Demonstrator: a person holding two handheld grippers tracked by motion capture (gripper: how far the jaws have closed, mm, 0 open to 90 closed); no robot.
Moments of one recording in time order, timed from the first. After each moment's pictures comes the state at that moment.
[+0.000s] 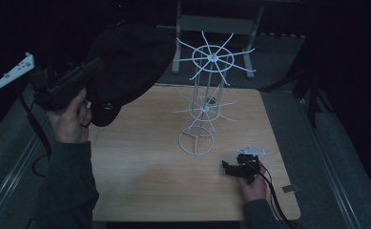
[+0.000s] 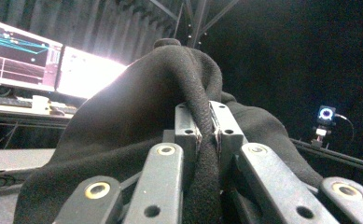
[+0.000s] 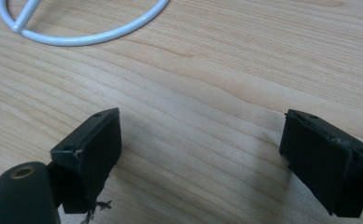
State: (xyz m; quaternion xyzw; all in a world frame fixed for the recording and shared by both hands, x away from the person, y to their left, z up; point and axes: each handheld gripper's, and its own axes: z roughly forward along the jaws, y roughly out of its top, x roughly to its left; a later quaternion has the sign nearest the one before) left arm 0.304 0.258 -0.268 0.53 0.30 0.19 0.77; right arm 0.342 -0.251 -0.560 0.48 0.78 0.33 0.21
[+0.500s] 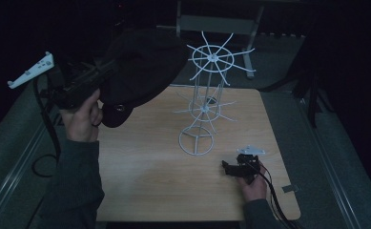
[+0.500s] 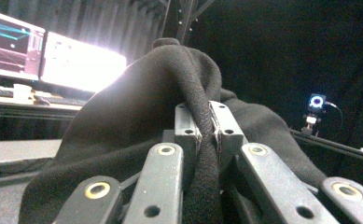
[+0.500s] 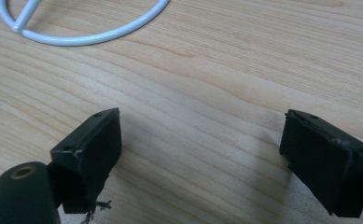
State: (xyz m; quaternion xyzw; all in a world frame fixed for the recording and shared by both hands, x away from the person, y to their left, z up) left arm 0.318 0.236 -0.273 0.56 0.29 0.17 0.76; right arm 0.342 -0.251 -0.560 0.48 0.78 0.33 0.21
